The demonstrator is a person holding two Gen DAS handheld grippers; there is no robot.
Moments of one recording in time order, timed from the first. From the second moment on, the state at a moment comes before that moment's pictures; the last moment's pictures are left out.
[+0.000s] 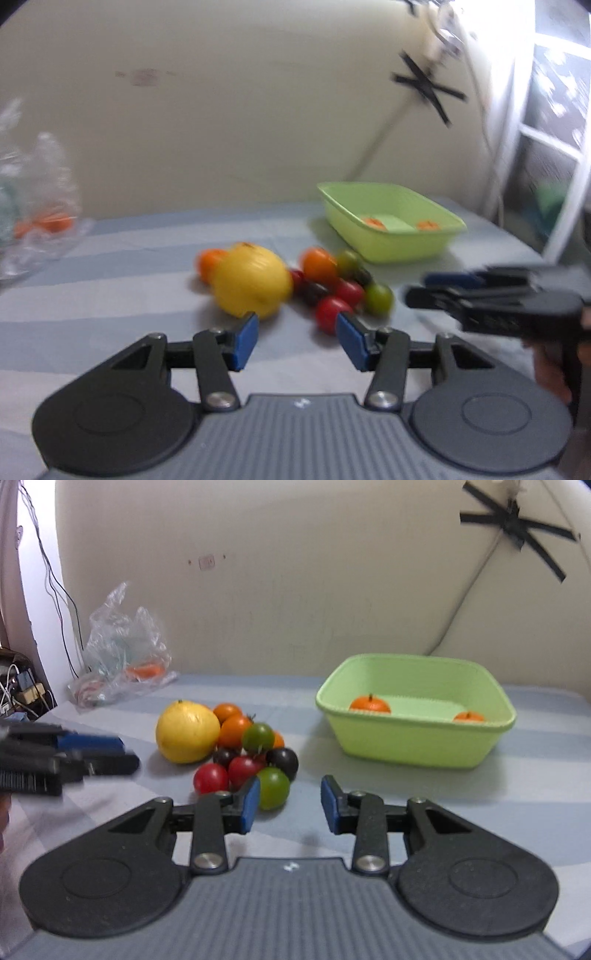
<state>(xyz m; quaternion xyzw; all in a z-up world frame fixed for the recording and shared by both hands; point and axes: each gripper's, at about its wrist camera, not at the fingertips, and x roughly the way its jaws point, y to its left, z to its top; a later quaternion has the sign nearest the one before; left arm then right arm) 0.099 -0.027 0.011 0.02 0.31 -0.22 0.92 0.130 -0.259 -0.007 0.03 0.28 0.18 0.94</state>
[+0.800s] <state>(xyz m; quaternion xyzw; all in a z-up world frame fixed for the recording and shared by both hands) 0.094 -0.053 -0.016 0.03 0.33 -0.26 0.91 0.127 -0.260 -0.016 0.09 0.32 0.22 0.92</state>
